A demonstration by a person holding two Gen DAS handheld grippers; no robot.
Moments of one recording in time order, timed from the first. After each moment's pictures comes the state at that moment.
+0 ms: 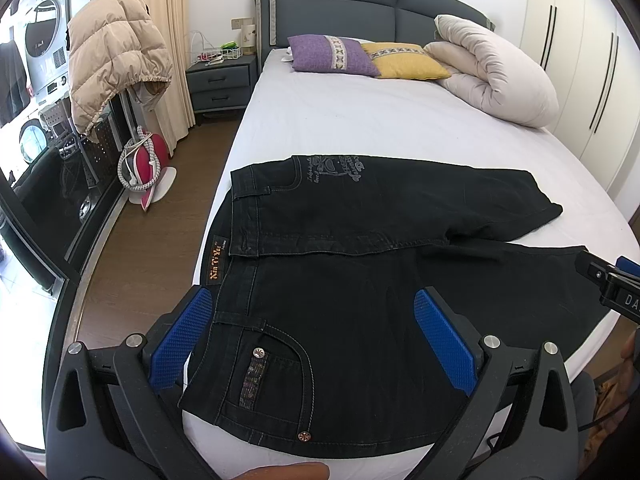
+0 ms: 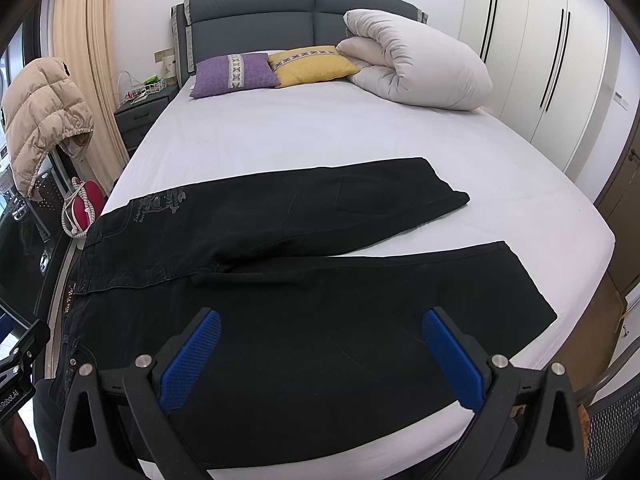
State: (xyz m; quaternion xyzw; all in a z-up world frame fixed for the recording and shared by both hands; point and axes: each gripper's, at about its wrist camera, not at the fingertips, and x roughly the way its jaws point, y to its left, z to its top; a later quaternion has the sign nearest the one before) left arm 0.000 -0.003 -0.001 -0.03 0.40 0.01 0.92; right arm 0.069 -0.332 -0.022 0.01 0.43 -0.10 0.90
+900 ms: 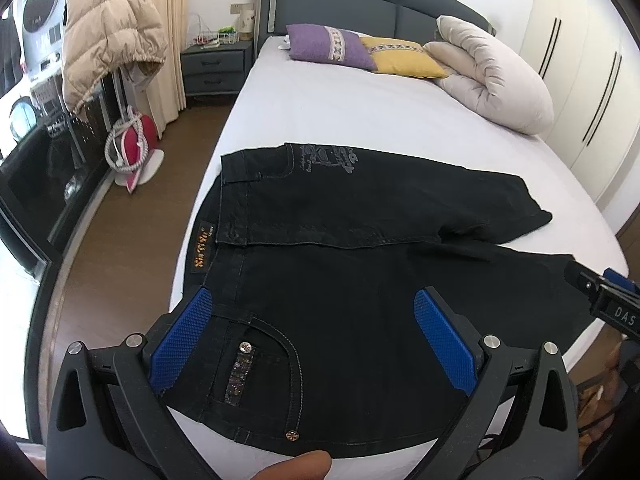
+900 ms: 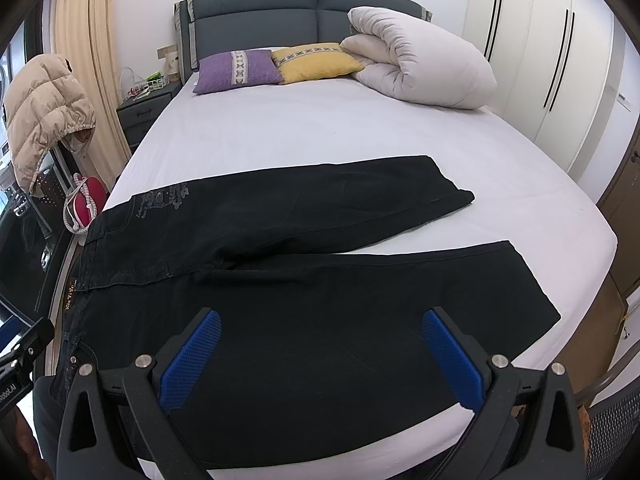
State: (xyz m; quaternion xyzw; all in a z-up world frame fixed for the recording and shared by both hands) left arm 0.006 0.002 -0.013 -0.07 0.42 -0.02 0.90; right arm 0.070 -0.324 -0.028 0.01 0.44 -0.09 0.90
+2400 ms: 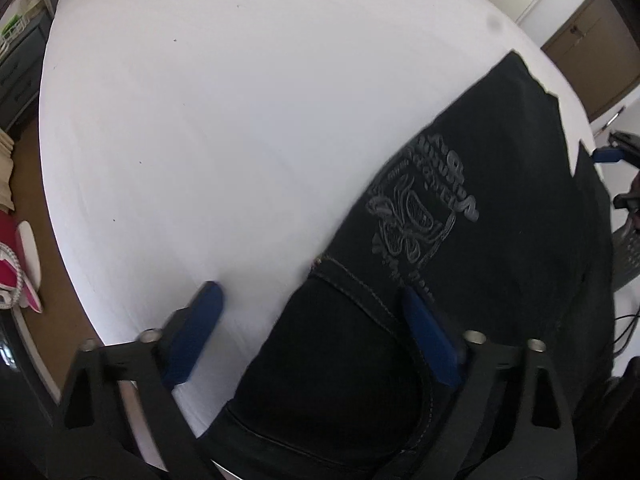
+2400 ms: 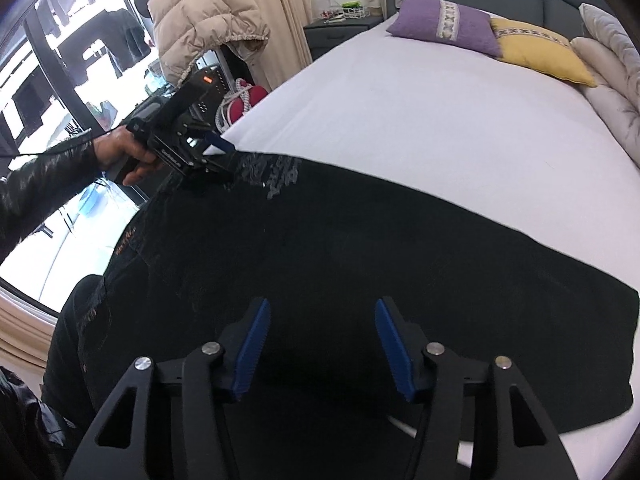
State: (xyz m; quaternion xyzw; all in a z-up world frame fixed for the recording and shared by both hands) left arm 0.432 0.067 -0.158 0.10 0.60 -0.31 0.74; right arm 0.291 -0.347 -0.090 -0.06 0.51 0.31 0.80
